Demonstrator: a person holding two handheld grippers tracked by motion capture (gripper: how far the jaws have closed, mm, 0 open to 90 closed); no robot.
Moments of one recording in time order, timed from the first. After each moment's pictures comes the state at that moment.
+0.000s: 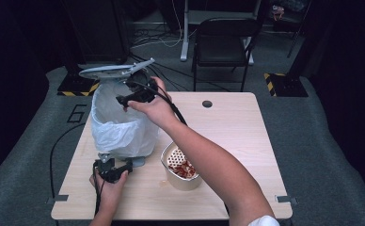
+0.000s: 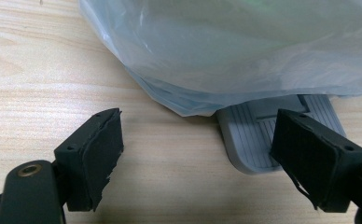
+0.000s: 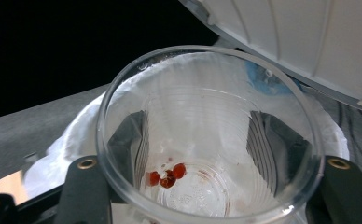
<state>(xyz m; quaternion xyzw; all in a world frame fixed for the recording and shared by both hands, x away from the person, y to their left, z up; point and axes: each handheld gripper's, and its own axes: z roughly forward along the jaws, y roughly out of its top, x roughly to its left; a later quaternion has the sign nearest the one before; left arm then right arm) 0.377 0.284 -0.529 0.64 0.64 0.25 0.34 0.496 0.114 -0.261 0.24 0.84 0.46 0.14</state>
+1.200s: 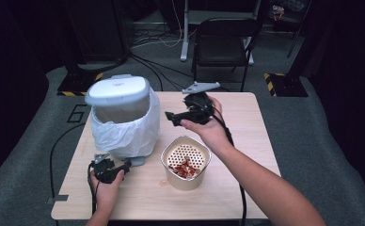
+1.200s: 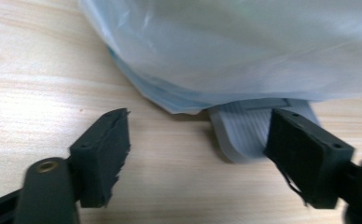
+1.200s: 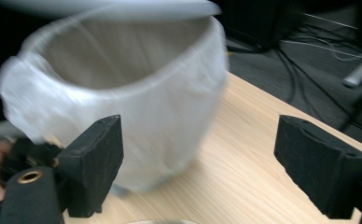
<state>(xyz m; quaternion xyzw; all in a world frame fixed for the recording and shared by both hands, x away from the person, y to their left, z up) 0.371 0.293 -0.523 0.61 0.65 0.20 0.41 0.448 -0.029 -0.287 0.33 0.80 0.47 0.17</state>
